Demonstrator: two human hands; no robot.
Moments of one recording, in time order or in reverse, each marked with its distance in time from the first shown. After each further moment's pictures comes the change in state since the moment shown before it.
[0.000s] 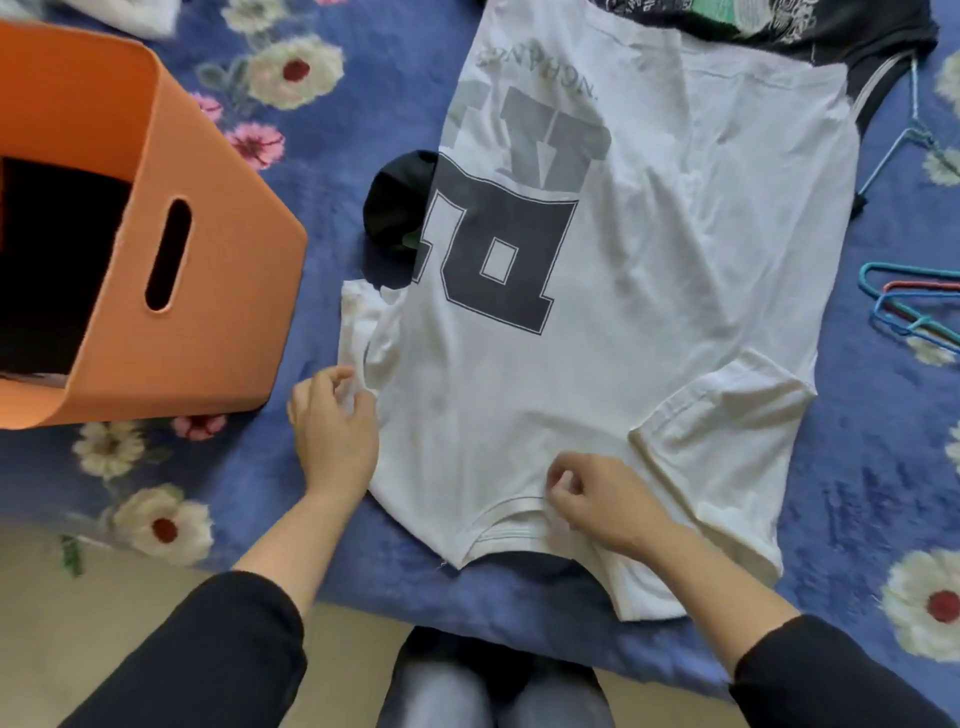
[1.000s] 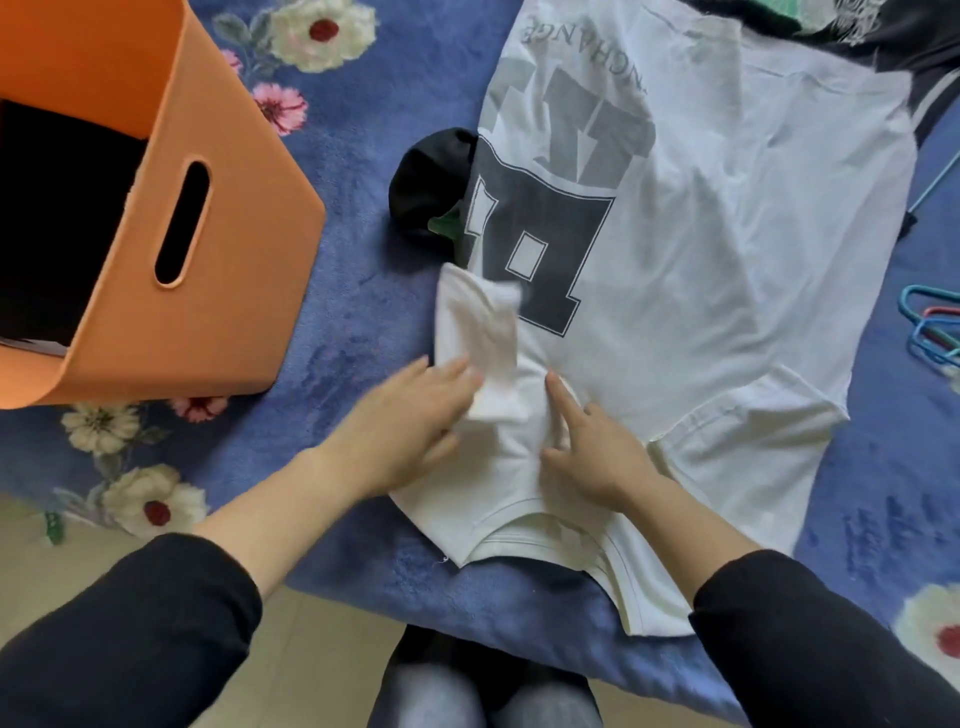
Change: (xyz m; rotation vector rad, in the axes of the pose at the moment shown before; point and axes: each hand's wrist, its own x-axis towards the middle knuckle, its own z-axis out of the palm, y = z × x) left_hand 0.019 0.000 0.002 0.431 -0.448 1.142; right_hand 0.055 -0.022 -0.007 -0.230 -0.046 0.023
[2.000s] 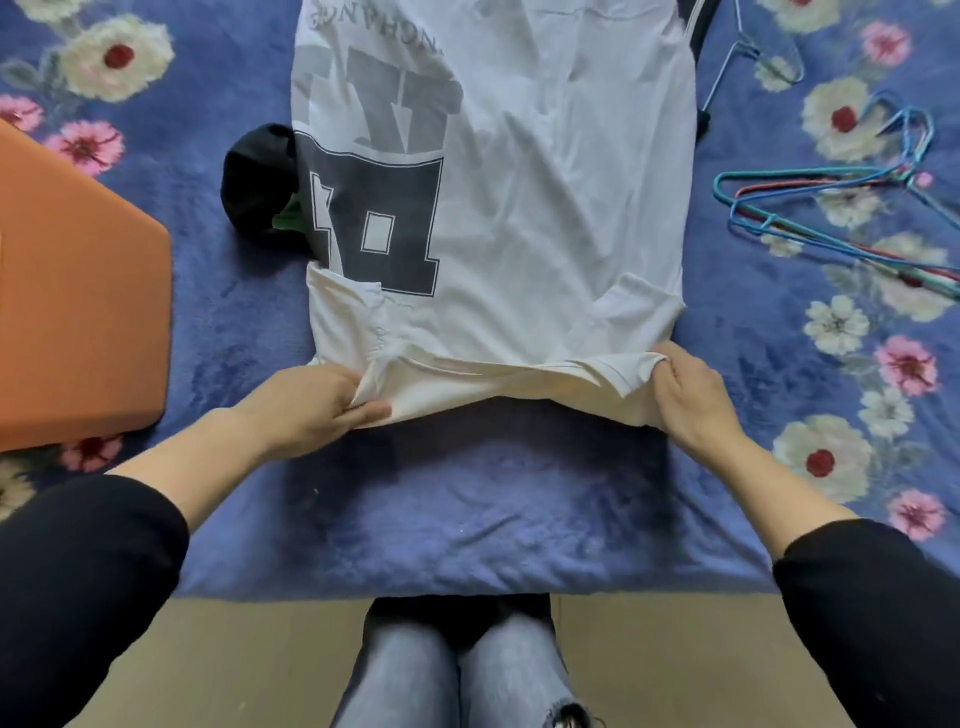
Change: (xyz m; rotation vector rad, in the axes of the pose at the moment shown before) left_hand 0.034 0.015 -0.012 0.042 -0.584 -0.167; right_hand -0.103 0.142 -0.025 0.423 0.582 0.295
